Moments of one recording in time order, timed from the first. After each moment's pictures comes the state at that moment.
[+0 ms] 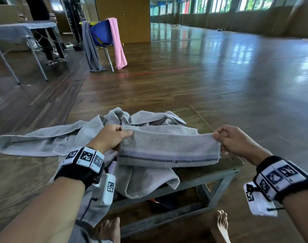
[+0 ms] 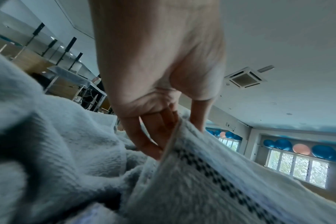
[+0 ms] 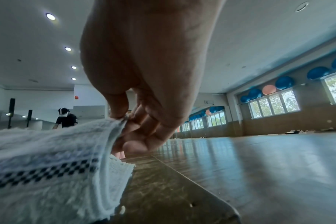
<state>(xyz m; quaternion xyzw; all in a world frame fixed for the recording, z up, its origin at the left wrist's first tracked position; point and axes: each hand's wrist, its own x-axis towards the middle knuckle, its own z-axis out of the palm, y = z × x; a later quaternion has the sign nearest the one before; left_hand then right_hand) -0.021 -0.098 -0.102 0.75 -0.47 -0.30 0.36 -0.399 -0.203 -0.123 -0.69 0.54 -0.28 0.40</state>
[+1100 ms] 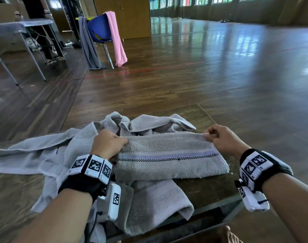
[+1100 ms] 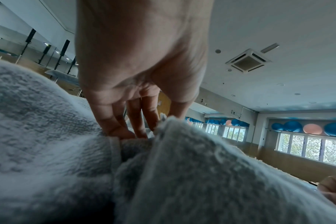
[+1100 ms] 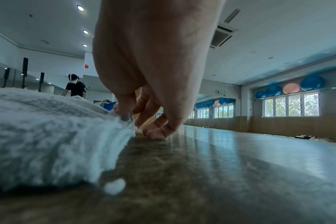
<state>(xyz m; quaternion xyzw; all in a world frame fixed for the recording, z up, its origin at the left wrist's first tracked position) -0.006 -0.146 -0.124 0.84 -0.40 -0.19 0.30 -0.338 -0.296 -0.180 -0.73 0.56 -0.24 0.32</state>
